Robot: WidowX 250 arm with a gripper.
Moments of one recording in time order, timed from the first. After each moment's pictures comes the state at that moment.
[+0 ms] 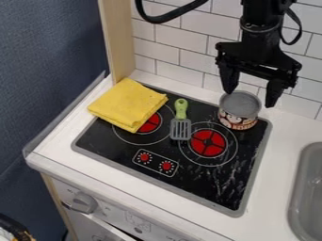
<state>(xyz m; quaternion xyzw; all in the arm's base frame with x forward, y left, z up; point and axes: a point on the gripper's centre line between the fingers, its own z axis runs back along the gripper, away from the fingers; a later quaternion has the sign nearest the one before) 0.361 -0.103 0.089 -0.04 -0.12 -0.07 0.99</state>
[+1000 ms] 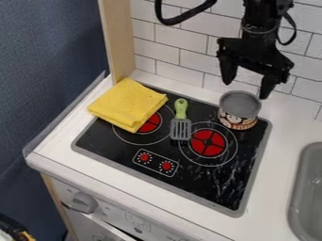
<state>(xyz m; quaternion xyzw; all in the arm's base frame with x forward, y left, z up) 0.402 -0.083 0.067 0.01 -0.14 -0.07 0.99</state>
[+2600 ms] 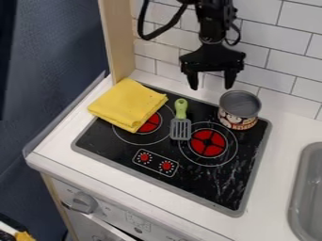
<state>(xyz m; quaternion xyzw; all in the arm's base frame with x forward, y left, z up) 0.443 -0.018 0.013 -0.03 -0.14 0.21 0.97</state>
